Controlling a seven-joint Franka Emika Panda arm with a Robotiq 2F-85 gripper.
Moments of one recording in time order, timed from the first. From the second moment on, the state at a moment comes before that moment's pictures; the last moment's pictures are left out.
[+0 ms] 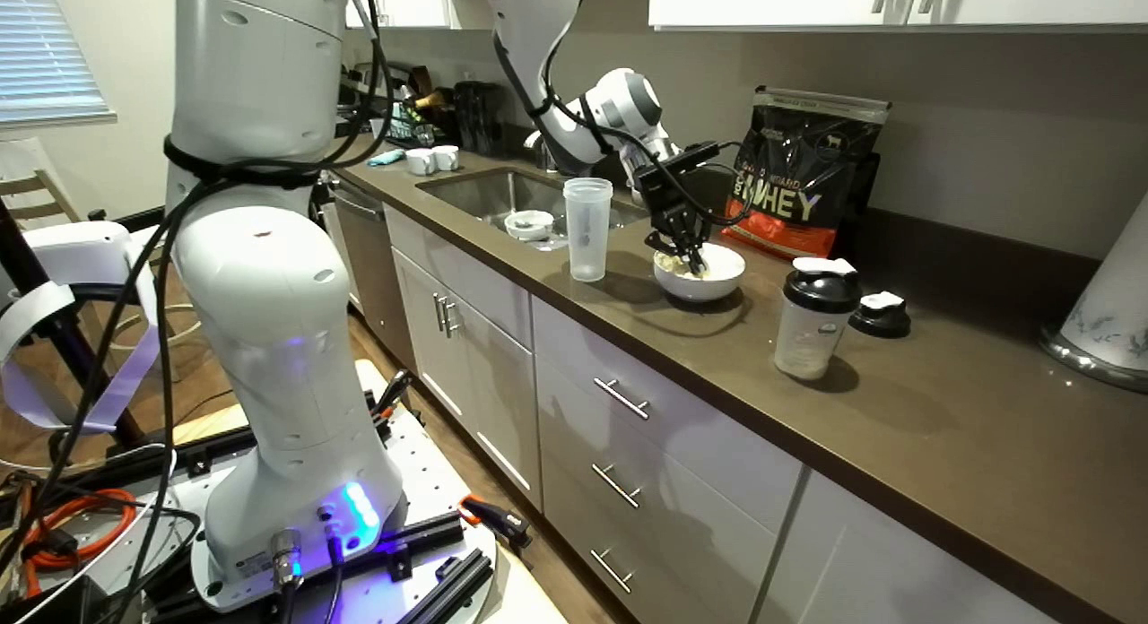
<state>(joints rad) 0.05 0.34 0.08 -1.97 -0.82 2.08 -0.40</state>
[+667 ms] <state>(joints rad) 0.06 0.37 0.09 -1.92 -0.75 2.06 -0.41</state>
